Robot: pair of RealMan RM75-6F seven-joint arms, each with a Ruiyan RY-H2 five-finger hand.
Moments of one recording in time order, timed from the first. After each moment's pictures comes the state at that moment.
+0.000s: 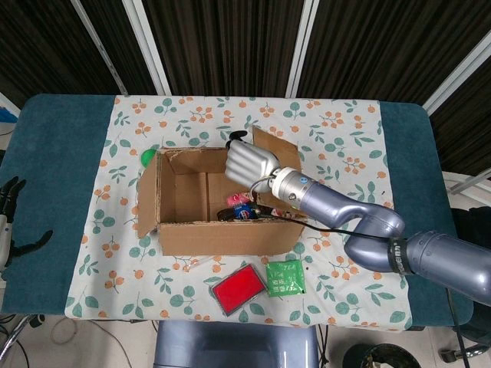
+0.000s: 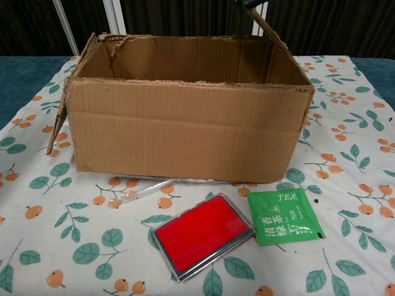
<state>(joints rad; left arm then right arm) -0.18 -1.15 -0.15 -1.58 1.34 1.44 -0.15 1.43 -1.01 0.15 -1.57 -1.24 0.46 -0.76</state>
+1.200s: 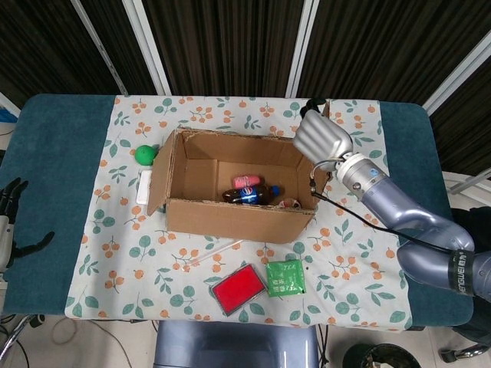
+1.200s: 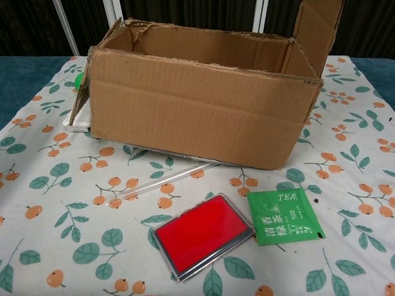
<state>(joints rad) -0.18 -1.14 -0.16 -1.60 1.34 1.43 -0.15 1.39 -0.80 -0.04 -1.71 -0.92 0.63 -1.04</state>
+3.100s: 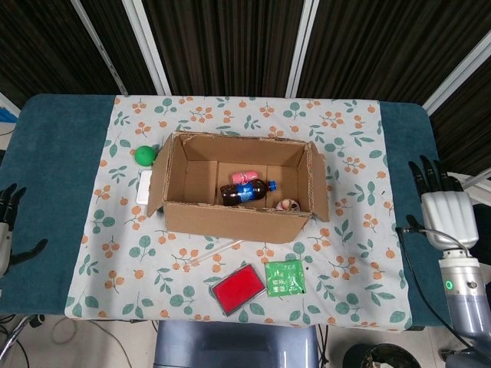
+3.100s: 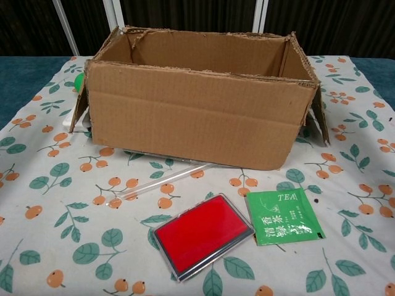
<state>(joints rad) -0.14 -1.12 -0.12 -1.59 1.39 1.47 0.04 0.52 -0.98 -0.03 -1.88 -1.10 1.55 -0.43</state>
